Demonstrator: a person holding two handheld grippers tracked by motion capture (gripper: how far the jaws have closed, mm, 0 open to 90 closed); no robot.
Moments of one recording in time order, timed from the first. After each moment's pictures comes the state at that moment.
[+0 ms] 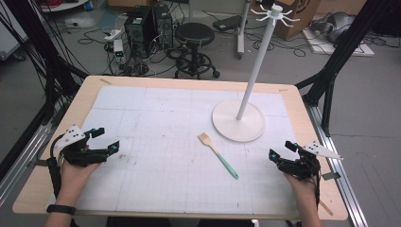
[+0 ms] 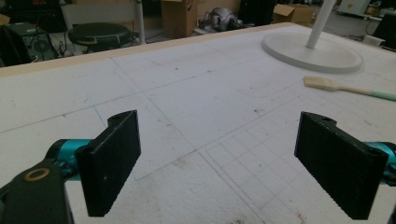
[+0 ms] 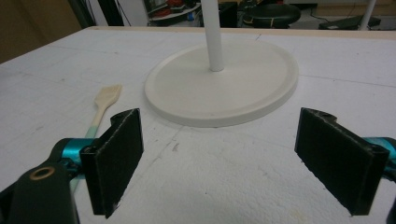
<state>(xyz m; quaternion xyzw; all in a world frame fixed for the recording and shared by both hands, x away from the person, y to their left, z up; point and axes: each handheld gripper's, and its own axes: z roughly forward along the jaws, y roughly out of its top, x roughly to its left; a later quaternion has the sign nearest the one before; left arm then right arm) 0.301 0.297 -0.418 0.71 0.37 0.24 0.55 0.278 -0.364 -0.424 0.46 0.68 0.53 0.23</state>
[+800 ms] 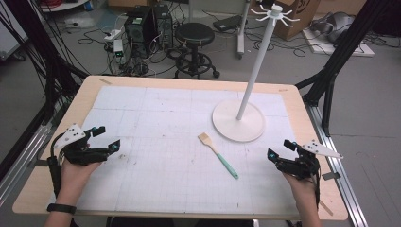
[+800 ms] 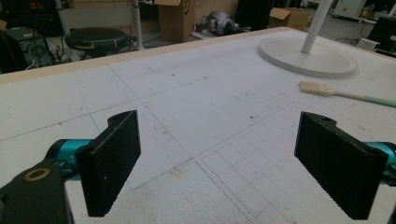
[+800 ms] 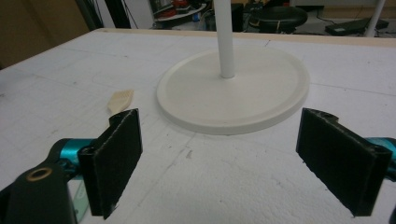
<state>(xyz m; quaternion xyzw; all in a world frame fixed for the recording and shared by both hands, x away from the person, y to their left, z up) 0.301 0.295 -0.414 0.71 0.36 0.24 0.56 0.275 -0.355 -0.413 0.45 0.69 0.53 0.22</state>
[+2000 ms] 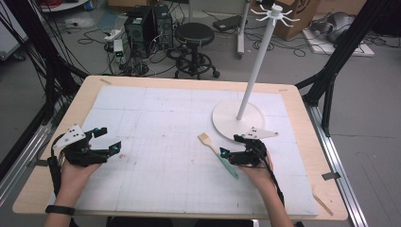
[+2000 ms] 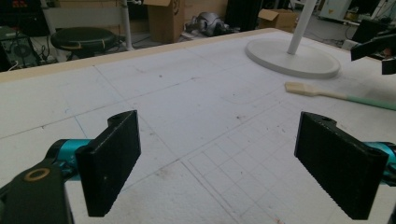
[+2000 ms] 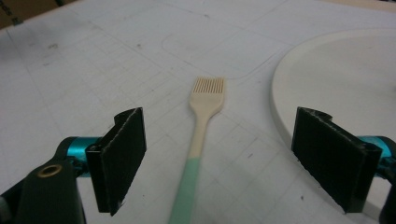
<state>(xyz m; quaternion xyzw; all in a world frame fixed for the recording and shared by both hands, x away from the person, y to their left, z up) 0.299 0.293 -0.413 0.71 0.35 0.22 0.57 0.327 -0.227 -0.426 0.36 0.79 0.48 0.14</state>
